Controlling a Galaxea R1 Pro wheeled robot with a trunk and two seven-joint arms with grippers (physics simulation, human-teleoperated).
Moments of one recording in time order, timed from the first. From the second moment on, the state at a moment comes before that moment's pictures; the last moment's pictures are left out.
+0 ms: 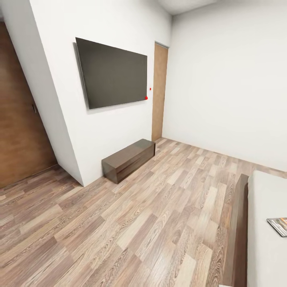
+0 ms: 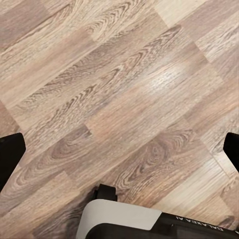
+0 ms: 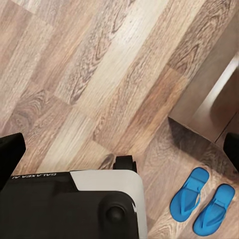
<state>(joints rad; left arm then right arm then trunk) -0.37 0.09 -0.19 -0.02 0.48 -0.21 -0.06 -0.46 -0.15 0.29 0.03 -0.41 0.00 0.20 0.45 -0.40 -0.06</state>
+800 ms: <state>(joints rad) -0.37 0.09 -0.19 -0.02 0.48 -0.21 -0.06 -0.46 -0.15 0.29 0.03 -0.41 0.00 0.20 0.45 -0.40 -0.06</state>
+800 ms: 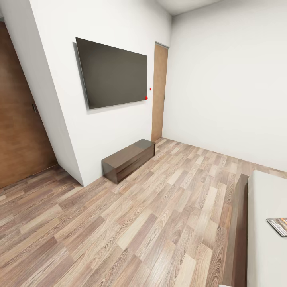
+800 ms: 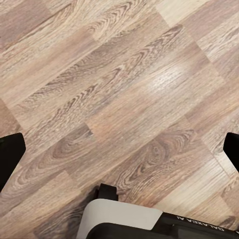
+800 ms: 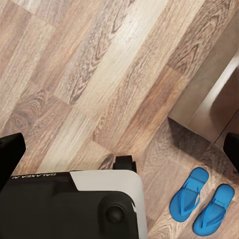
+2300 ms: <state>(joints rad) -0.37 0.10 -0.18 -0.02 0.48 -0.22 -0.06 -0.46 -0.15 0.29 0.03 -0.41 0.00 0.20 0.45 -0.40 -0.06</state>
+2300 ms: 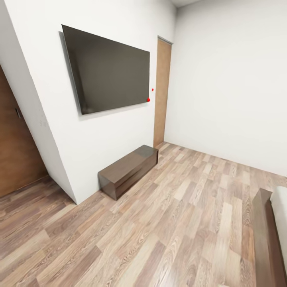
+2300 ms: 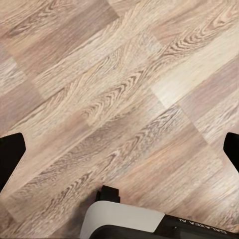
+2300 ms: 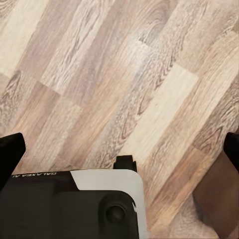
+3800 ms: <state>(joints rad) -0.37 0.10 -0.19 -0.02 0.48 -0.22 -0.06 -0.46 -0.15 0.29 0.03 -0.41 0.00 0.20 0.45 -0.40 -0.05</state>
